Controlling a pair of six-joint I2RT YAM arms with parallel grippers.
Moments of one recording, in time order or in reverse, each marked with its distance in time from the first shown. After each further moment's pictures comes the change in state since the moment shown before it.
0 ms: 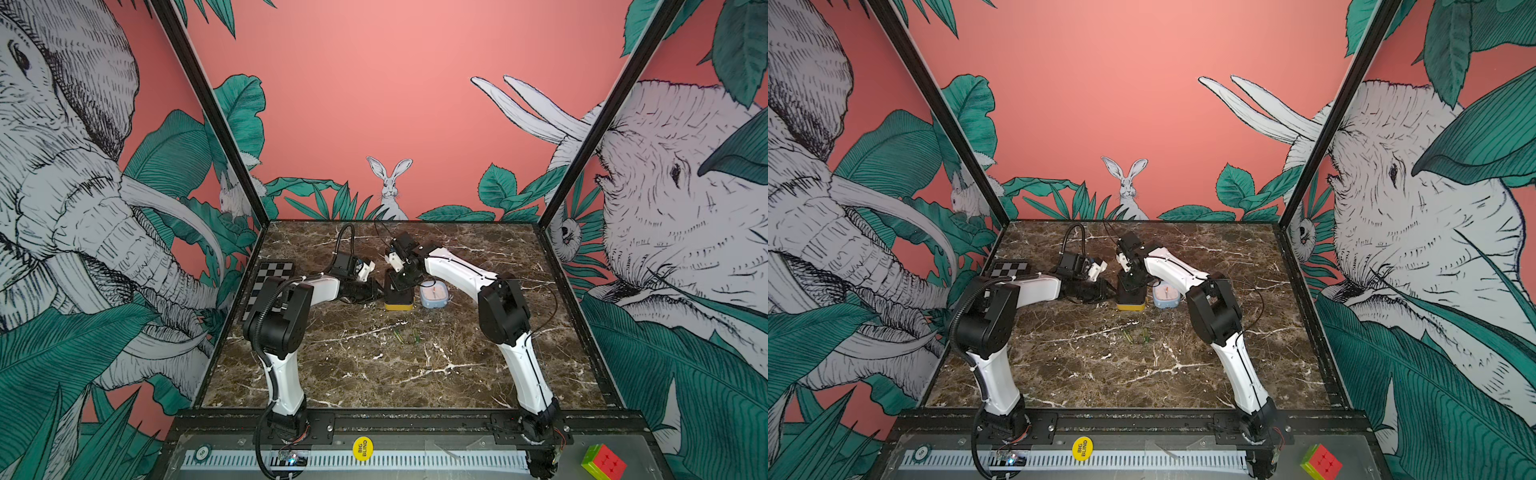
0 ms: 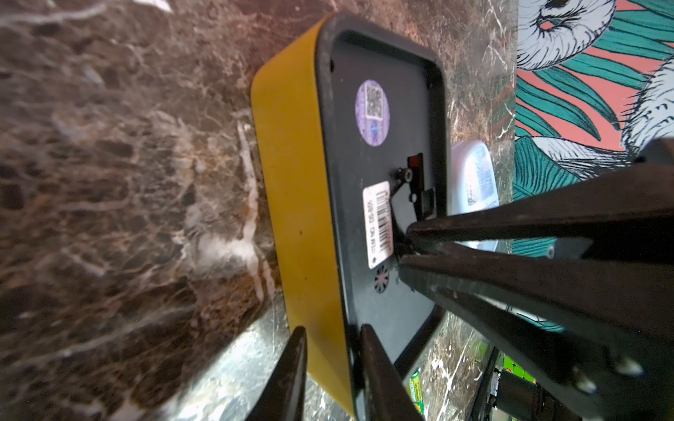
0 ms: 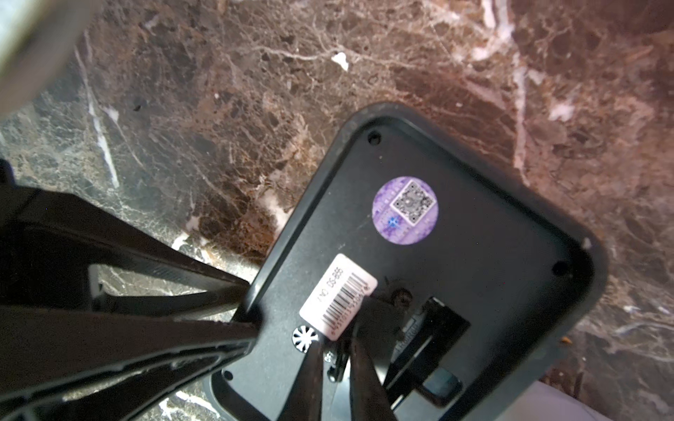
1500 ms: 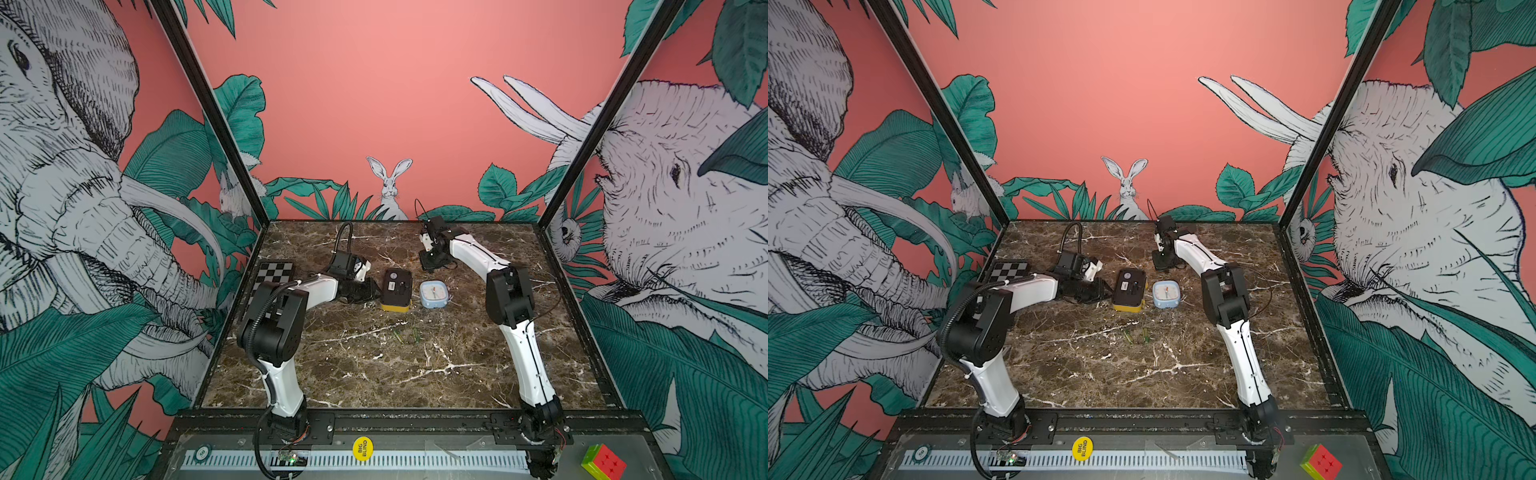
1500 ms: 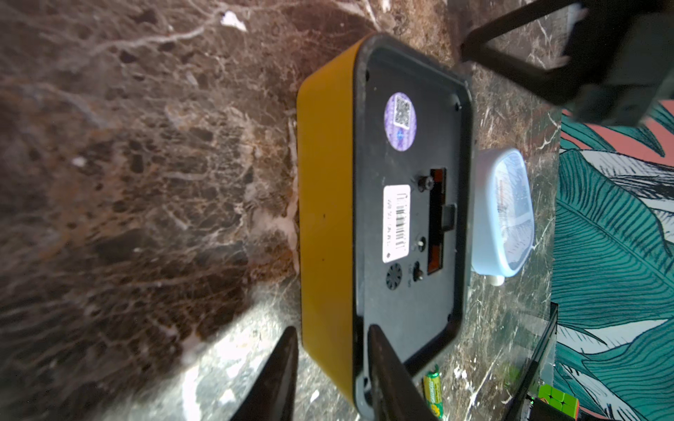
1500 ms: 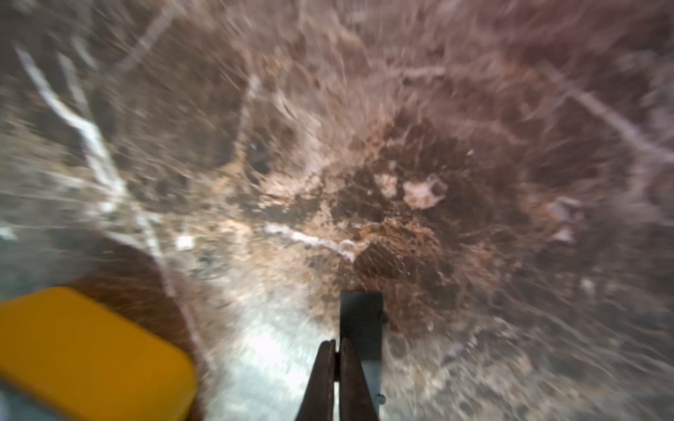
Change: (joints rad) left arm -0.005 -0.079 0.002 -0.097 -0.122 0.002; right arm -0.261 0.164 0.160 0.035 0.067 -0.033
